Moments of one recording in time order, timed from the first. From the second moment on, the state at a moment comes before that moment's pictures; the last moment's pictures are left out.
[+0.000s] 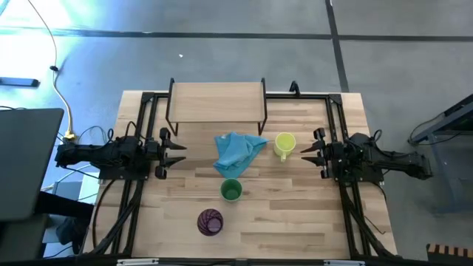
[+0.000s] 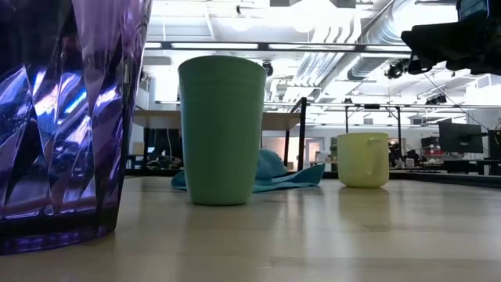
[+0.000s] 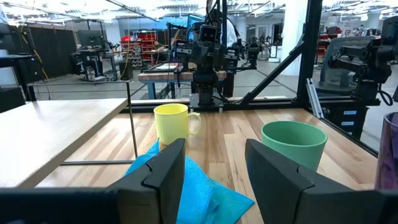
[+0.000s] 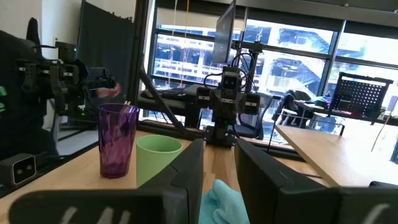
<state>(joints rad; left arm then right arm) 0.07 0.01 0.01 0.02 -0.06 0.05 -0.14 0.02 0.01 0.20 -0.29 -0.13</state>
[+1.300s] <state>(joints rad) 0.07 0.01 0.01 0.06 -0.06 0.03 -0.14 0.02 0.01 0.28 -0.29 0.22</state>
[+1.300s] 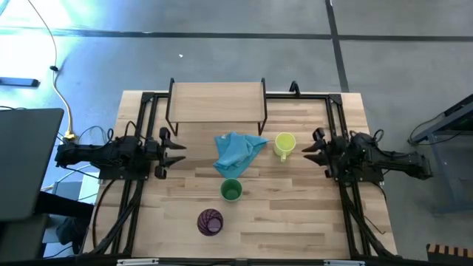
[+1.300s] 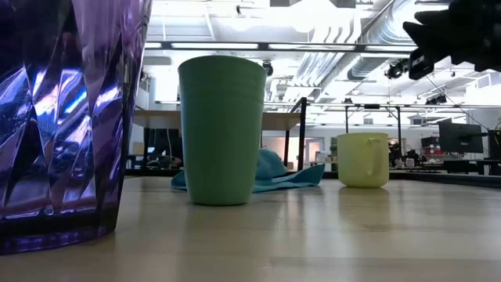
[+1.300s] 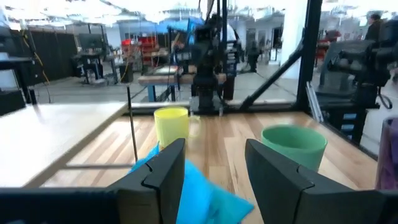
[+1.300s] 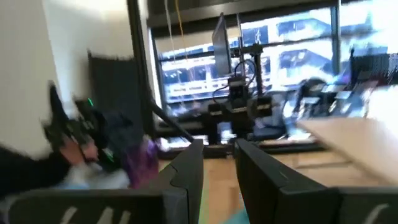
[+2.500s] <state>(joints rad) 0.07 0.01 0.01 0.05 0.10 -0.28 -0.13 0.03 0.01 0.25 -0.21 -0.06</state>
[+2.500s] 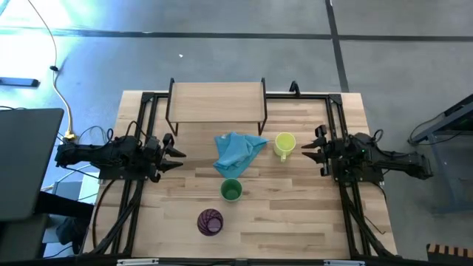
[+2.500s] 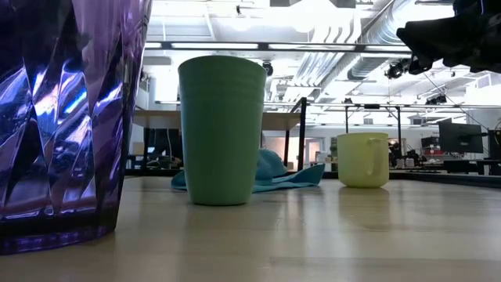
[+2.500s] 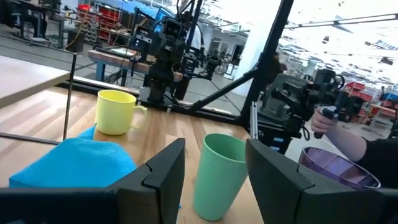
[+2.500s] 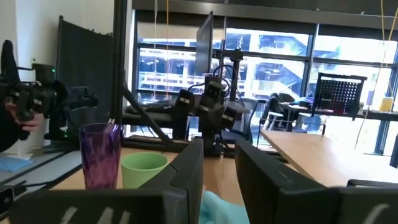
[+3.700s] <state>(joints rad) 0.07 0.01 0.01 0.03 0.03 -0.11 -0.13 0.12 0.04 0.24 -0.32 0.13</state>
